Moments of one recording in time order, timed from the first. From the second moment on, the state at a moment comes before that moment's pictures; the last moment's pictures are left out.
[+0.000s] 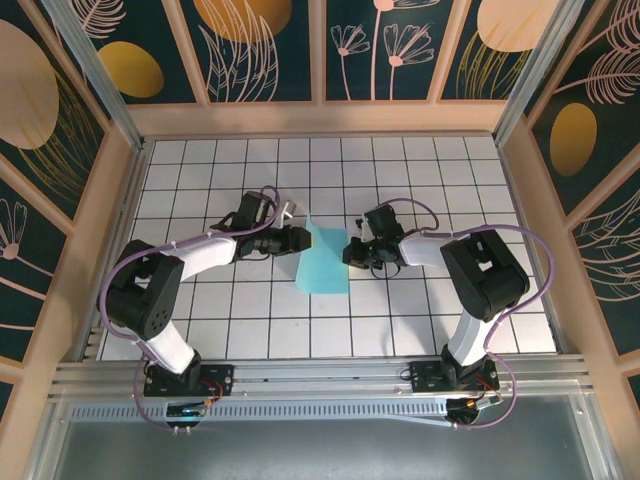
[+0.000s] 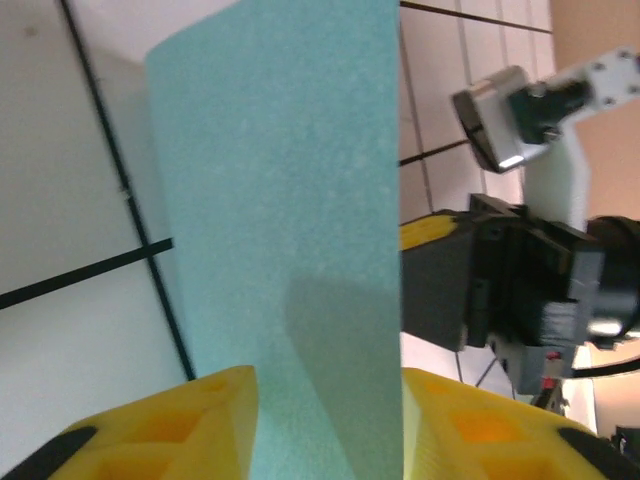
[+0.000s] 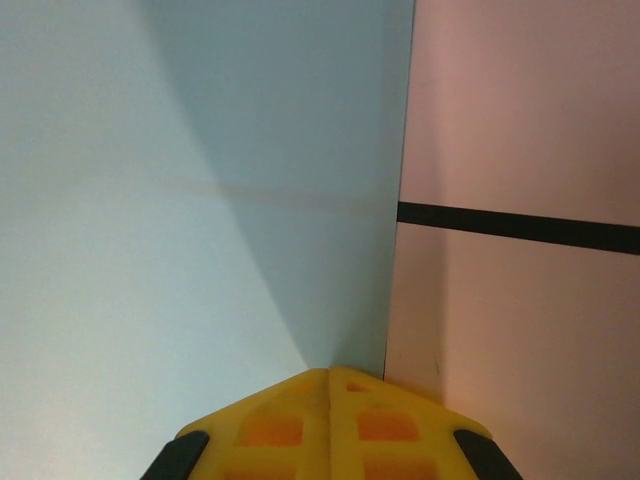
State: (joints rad) left arm -0.48 1.67 0.88 0.00 0.63 -0.63; right arm 0.52 1.76 0.81 -0.05 -0.43 0.63
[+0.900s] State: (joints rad) left arm -0.56 1.83 0.93 0.12 0.66 -0.71; right arm 0.53 1.76 0.79 0.02 -0.45 0.66
